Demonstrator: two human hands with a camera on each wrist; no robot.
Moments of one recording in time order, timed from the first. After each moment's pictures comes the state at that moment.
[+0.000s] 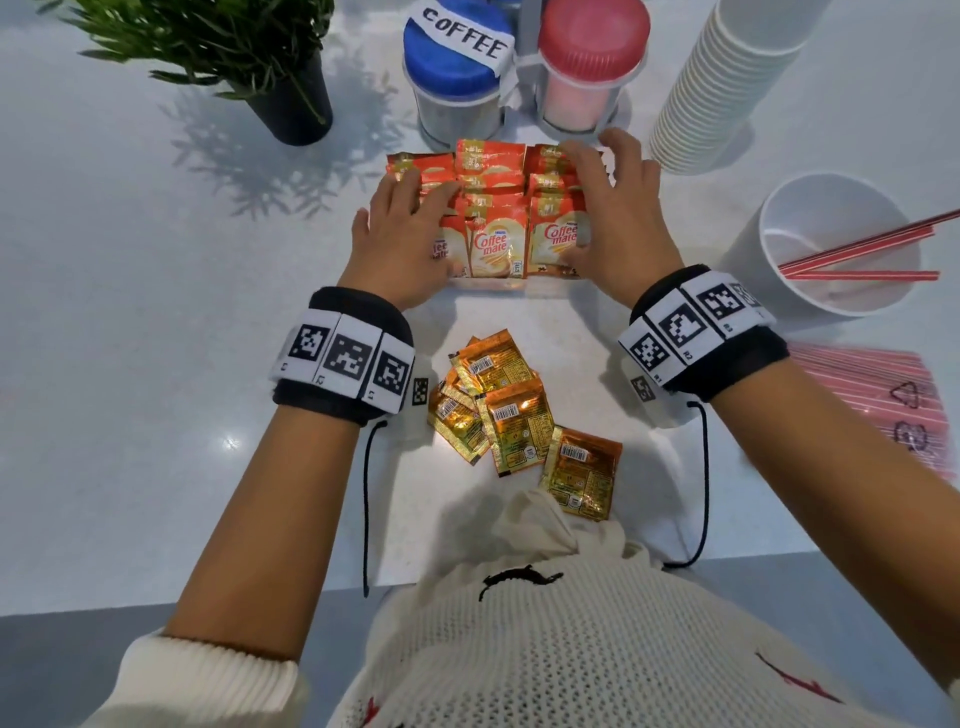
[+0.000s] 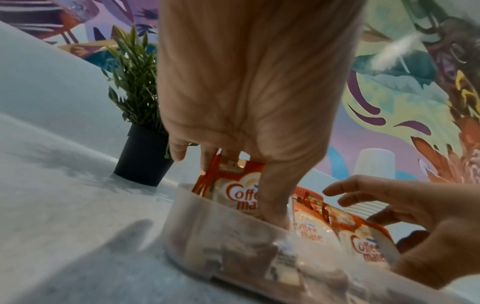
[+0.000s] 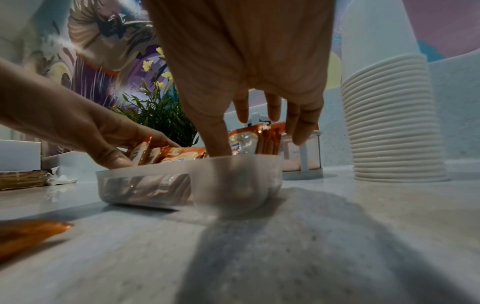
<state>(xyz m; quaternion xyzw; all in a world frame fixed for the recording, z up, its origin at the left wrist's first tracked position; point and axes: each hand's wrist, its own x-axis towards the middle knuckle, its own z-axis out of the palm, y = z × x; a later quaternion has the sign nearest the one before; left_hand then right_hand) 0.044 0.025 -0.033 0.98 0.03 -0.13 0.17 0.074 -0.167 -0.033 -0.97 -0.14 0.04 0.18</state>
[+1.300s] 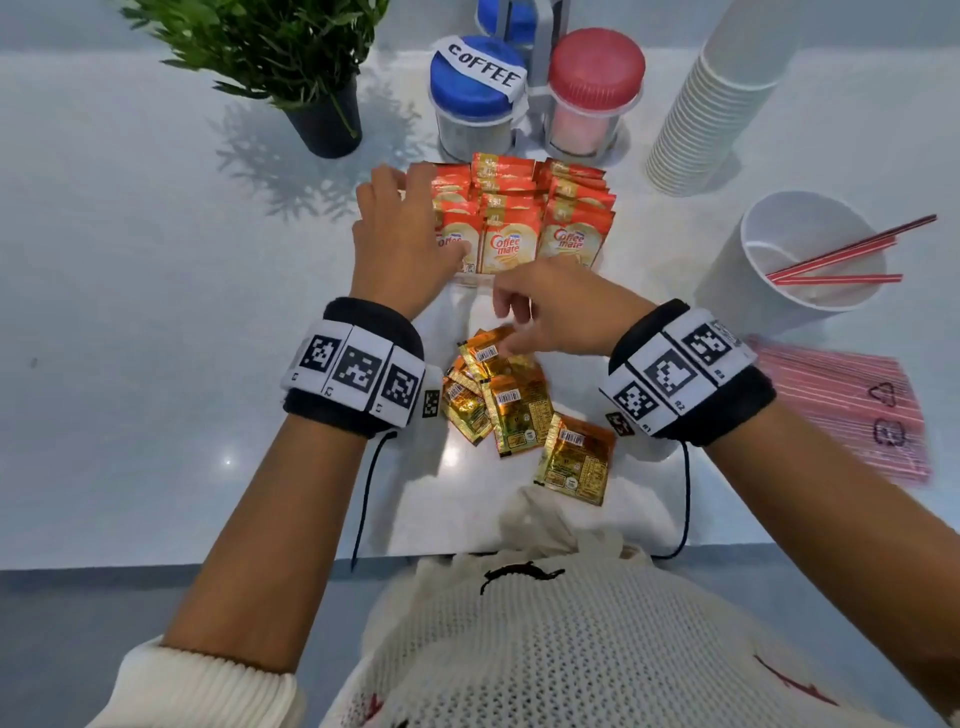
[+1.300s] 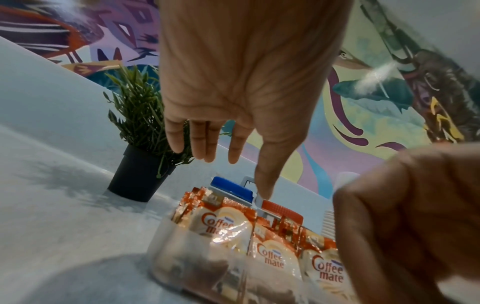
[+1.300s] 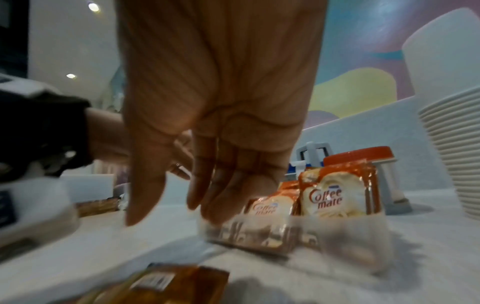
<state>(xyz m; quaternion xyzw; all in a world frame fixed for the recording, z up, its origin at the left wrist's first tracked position) 0.009 0.017 -0.009 0.96 0.10 0.04 0.25 0.019 -0.140 -0.005 -0.90 -0.33 0.23 0.18</state>
